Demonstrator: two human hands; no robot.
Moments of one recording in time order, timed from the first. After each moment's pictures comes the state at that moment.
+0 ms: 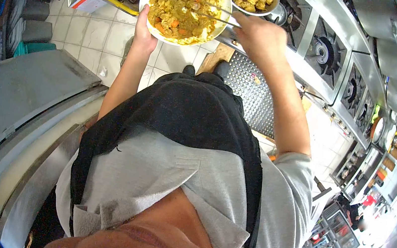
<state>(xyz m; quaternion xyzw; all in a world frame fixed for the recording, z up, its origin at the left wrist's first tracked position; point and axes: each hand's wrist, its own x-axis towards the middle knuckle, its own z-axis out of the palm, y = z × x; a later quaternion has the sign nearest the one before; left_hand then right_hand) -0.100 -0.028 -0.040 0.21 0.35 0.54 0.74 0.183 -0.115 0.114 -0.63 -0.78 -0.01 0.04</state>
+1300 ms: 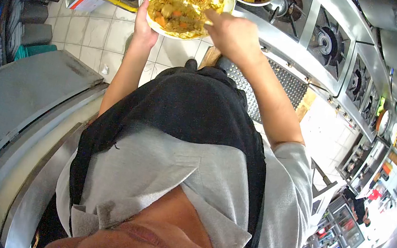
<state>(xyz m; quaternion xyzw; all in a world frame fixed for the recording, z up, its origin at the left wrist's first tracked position) -0.096 -0.031 -0.038 0.23 0.35 0.53 0.74 0.138 -0.123 0.075 -0.61 -0.78 0.05 0.13</state>
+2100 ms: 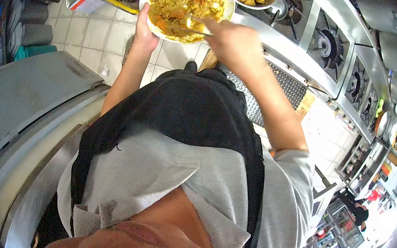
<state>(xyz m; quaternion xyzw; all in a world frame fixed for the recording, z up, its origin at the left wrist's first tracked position) -0.098 -0.033 -0.038 0.21 0.34 0.52 0.75 0.135 -0.132 0.102 -0.60 -0.79 0.06 0.11</state>
